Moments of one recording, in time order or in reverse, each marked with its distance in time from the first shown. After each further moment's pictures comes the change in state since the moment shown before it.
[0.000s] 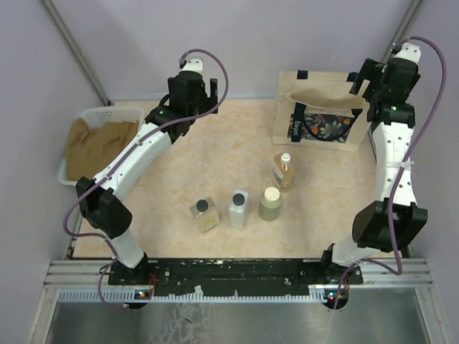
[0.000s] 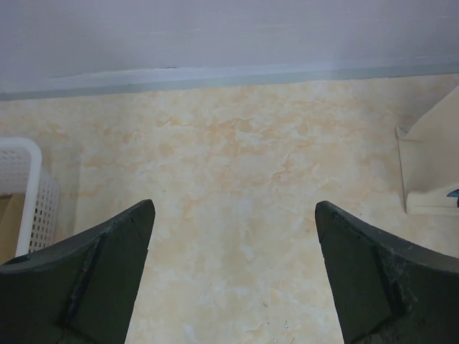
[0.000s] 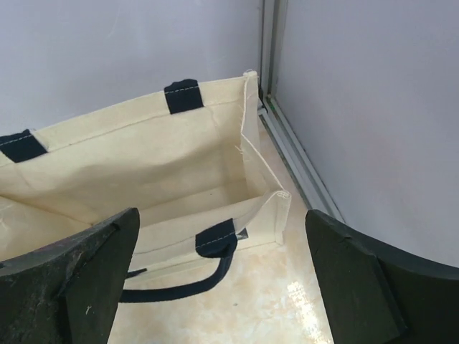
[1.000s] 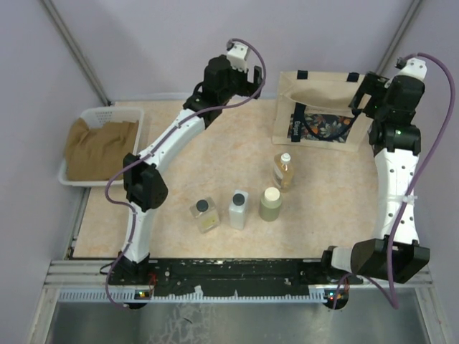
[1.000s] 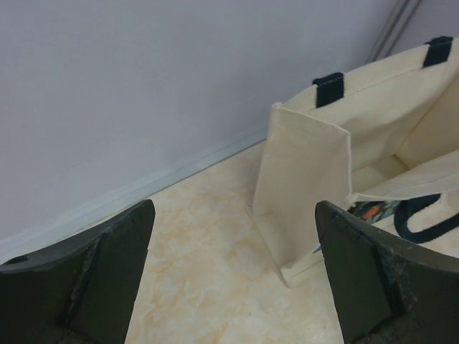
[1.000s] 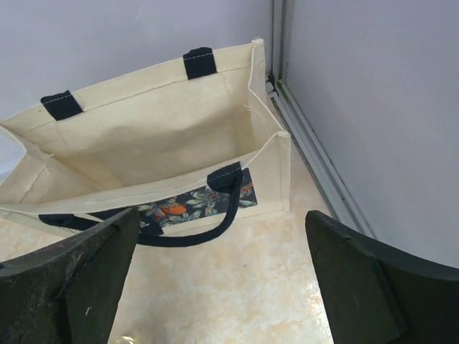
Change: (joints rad) left arm -0.041 0.414 0.447 0.268 0.437 0.123; right arm 0.000 -0.260 -0.175 -0.048 -0.039 0.034
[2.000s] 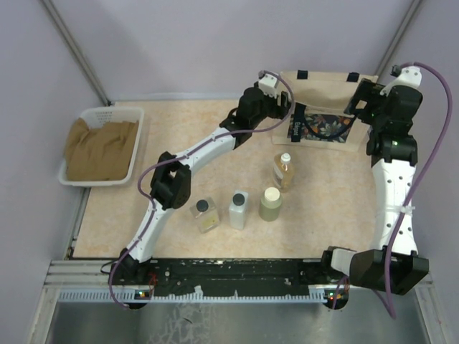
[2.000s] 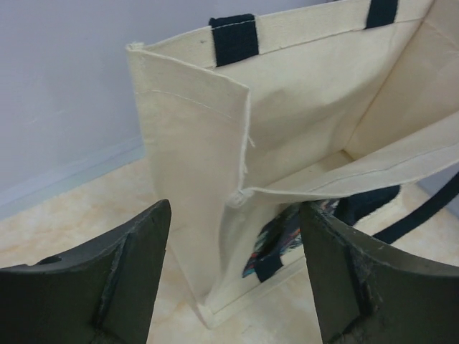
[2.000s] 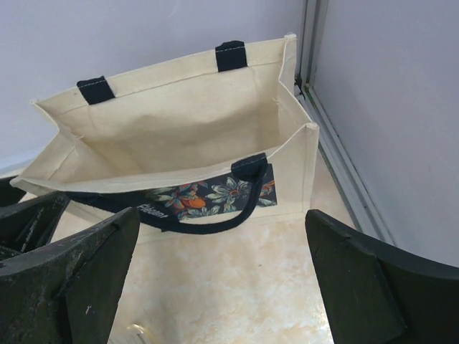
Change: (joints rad) left arm -0.150 0.253 -0.022 0.328 -0.026 -0.101; right arm 0.001 -0.081 -0.118 0.084 -0.095 -0.001
